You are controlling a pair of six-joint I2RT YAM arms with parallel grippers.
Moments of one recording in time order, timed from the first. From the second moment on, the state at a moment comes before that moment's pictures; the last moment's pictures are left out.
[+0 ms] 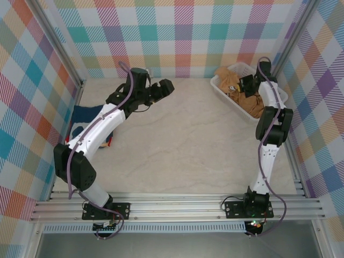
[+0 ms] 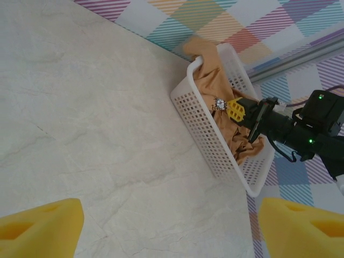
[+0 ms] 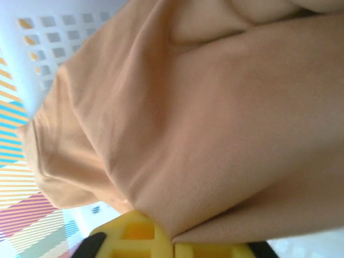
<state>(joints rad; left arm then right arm) -0.46 1.61 1.57 -0.49 0.19 -0.80 -0.14 2.36 2.14 -0.65 -0.40 1.10</state>
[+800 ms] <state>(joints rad) -0.46 1.51 1.67 -0.70 -0.03 -0.74 0.22 1.94 2.57 -0.67 -0.44 0.83</state>
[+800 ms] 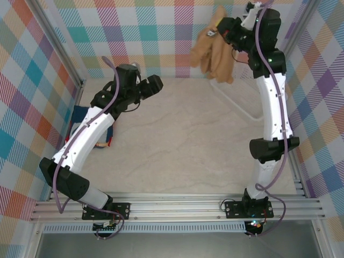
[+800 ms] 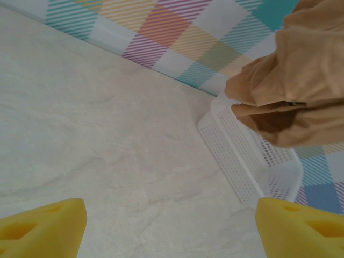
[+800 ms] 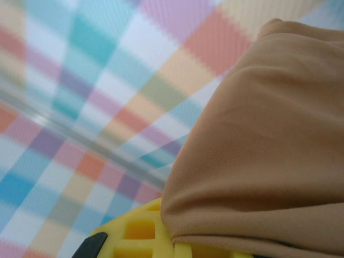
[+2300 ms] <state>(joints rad) -0.20 1.72 1.11 -0.76 0.07 -1.24 0.31 1.69 1.33 -0.70 -0.43 0.67</state>
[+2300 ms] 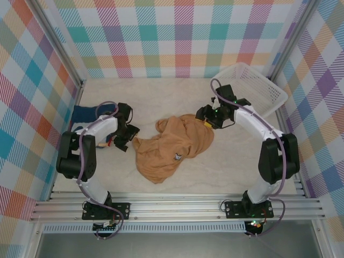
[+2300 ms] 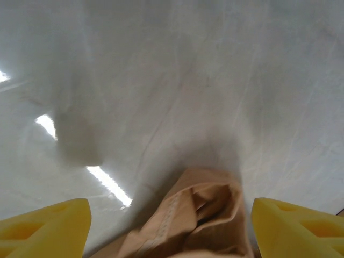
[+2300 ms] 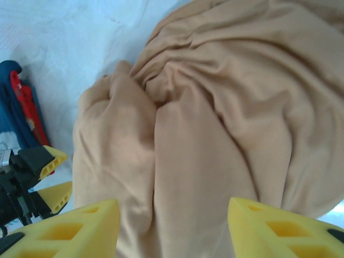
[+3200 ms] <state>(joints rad) -0.25 1.57 1.33 -0.89 -0.12 -1.18 0.32 2.21 1.74 -0.77 -0.22 0.51</state>
